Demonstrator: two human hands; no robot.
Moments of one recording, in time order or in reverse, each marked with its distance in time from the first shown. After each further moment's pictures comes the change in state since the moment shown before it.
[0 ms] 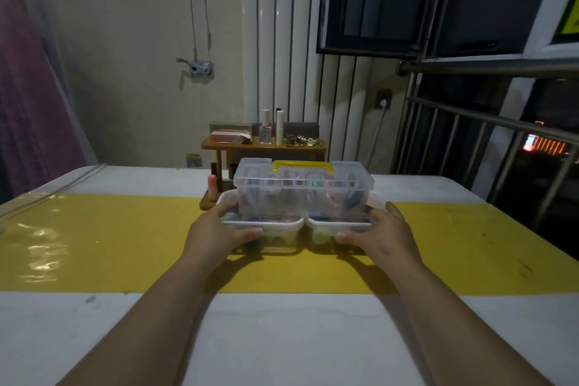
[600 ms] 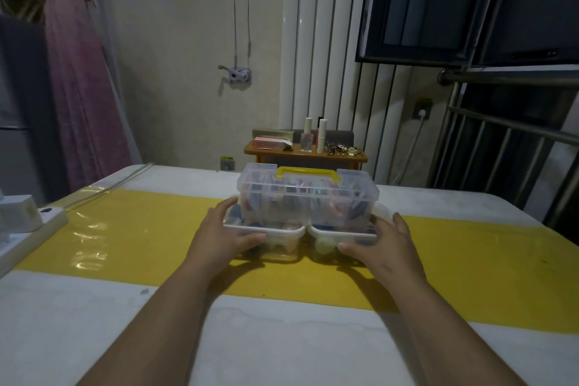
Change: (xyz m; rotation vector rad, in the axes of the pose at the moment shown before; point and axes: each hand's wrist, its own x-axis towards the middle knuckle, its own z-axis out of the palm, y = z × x) left_hand -0.006 -0.023 -0.055 0.083 0.110 -0.087; right_hand -0.008 -0.038 0.046 0.015 -0.067 -0.050
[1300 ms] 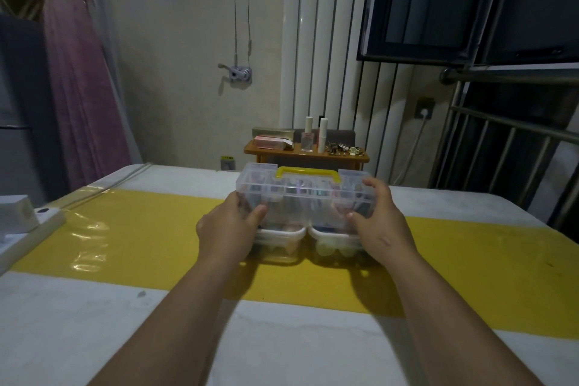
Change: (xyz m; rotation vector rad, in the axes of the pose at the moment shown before) left_hand 0.002 0.031 0.017 0.367 0.233 0.096; right_hand 0.010 -0.040 -0.014 0.238 -0.002 -0.053
